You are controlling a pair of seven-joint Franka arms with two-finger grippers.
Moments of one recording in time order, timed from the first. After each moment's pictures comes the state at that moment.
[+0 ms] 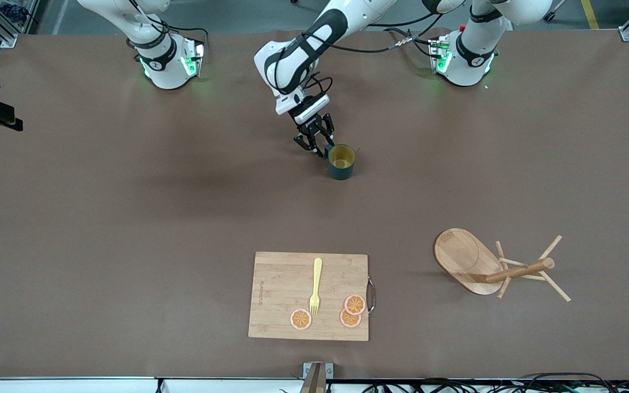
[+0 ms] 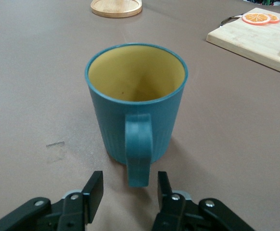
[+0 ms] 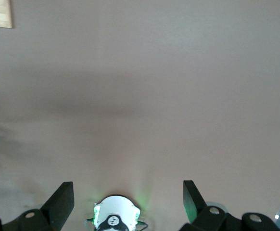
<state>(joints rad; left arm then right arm) -1.07 0.82 -0.29 -1.64 0.99 1.74 -2.62 -0.07 0.12 -0.03 -1.30 0.00 1.21 -0.20</state>
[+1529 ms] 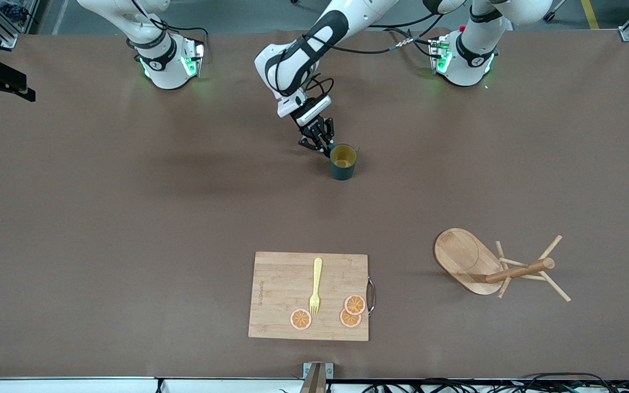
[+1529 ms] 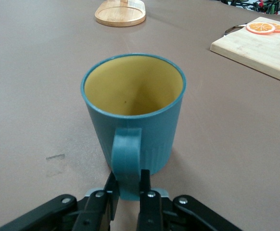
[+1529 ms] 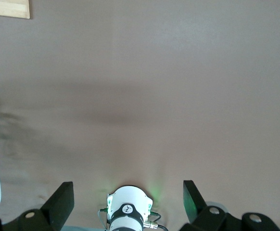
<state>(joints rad) -1.06 0.82 -0.28 -1.64 0.99 1.72 -2.61 -0.05 -0.04 -0.02 -1.45 0.02 1.21 -0.15</state>
